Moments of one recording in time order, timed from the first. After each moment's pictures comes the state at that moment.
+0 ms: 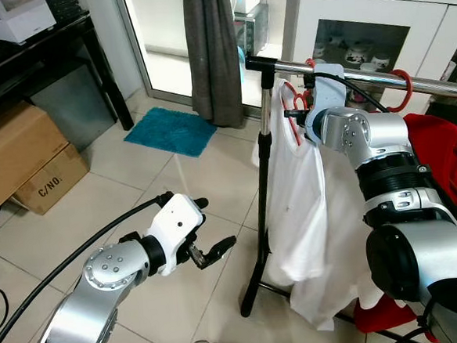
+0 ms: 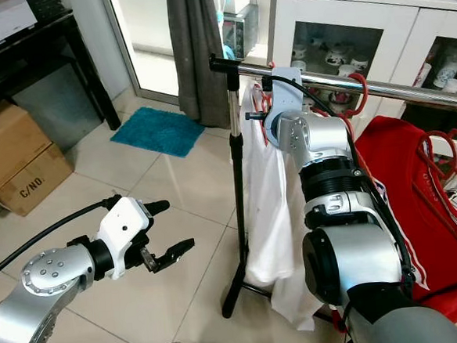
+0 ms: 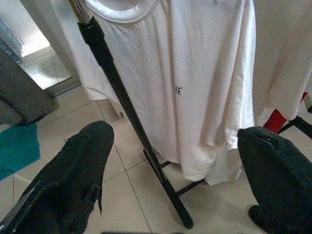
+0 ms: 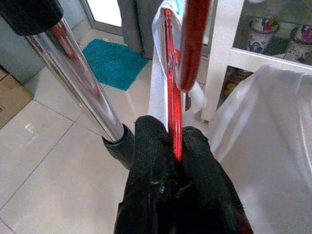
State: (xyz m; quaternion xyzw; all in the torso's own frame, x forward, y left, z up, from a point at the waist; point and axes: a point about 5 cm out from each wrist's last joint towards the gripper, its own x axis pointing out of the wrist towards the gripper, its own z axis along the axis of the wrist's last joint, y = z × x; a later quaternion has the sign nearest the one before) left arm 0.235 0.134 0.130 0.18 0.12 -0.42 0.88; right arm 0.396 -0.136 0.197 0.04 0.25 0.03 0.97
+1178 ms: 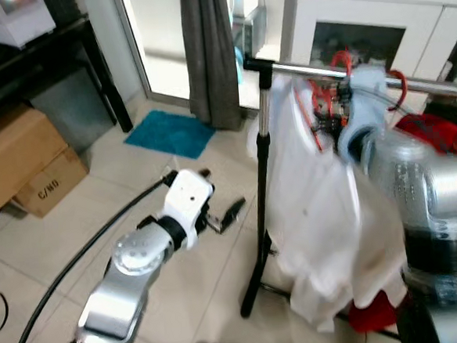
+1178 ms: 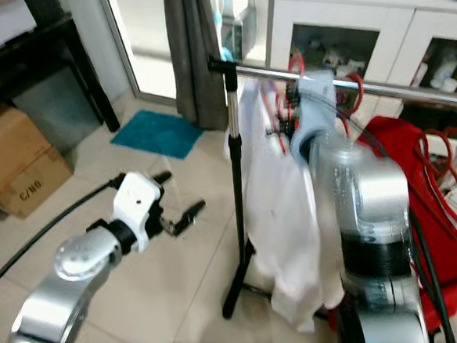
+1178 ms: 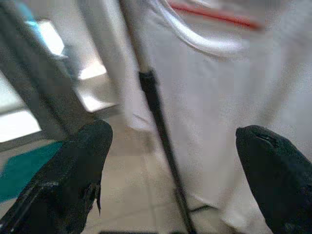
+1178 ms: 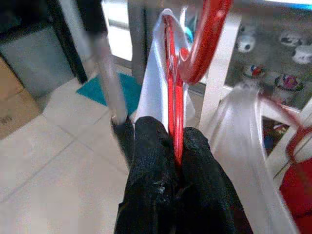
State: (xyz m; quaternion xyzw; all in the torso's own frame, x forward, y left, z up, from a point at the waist) left arm 0.263 0.110 0.138 0.13 0.04 -0.30 0.94; right arm 0.311 -0.158 0.201 -0.01 0.17 0.08 0.98
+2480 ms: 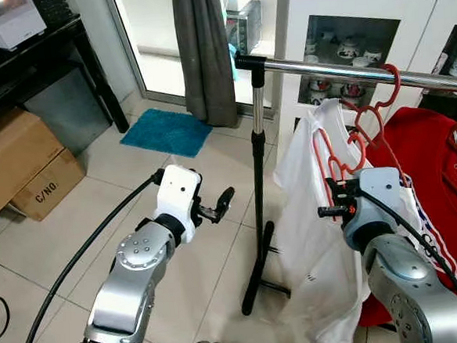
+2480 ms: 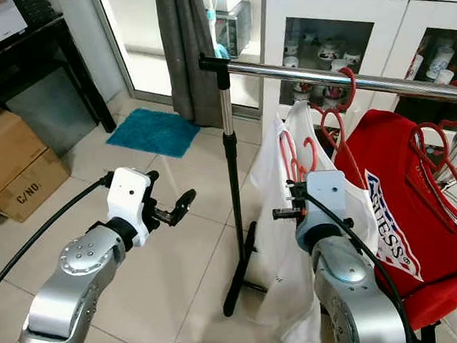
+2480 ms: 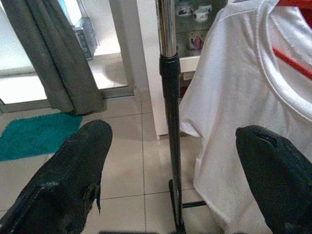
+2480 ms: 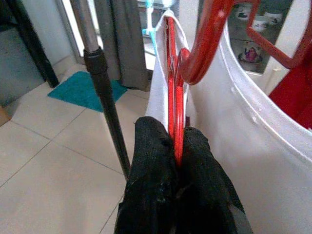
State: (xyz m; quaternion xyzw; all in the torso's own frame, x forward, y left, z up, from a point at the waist) left arm 0.268 0.113 0.131 0.07 0.08 -0.25 0.96; right arm 0.233 -0.155 0.133 0.00 0.12 0.01 0.99
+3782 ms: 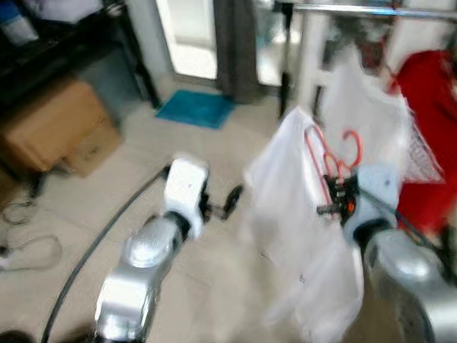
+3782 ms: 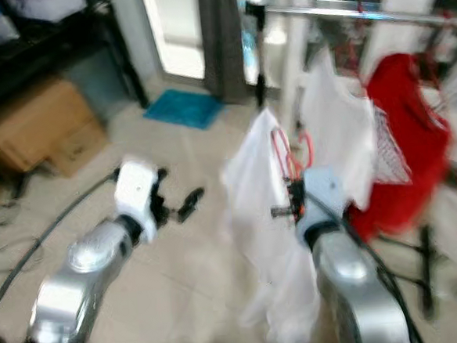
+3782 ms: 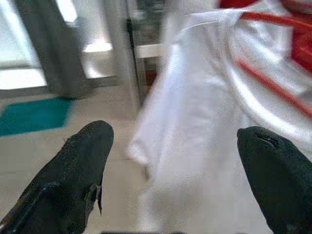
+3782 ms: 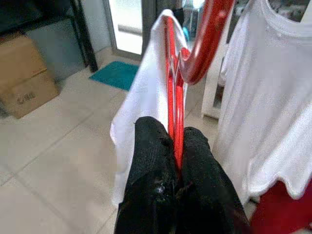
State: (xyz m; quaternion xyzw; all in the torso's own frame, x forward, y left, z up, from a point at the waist) left arm 0.277 0.101 0.136 0.05 0.07 -0.29 0.95; right arm 0.235 -0.146 0.139 0.00 0.11 0.06 0.99
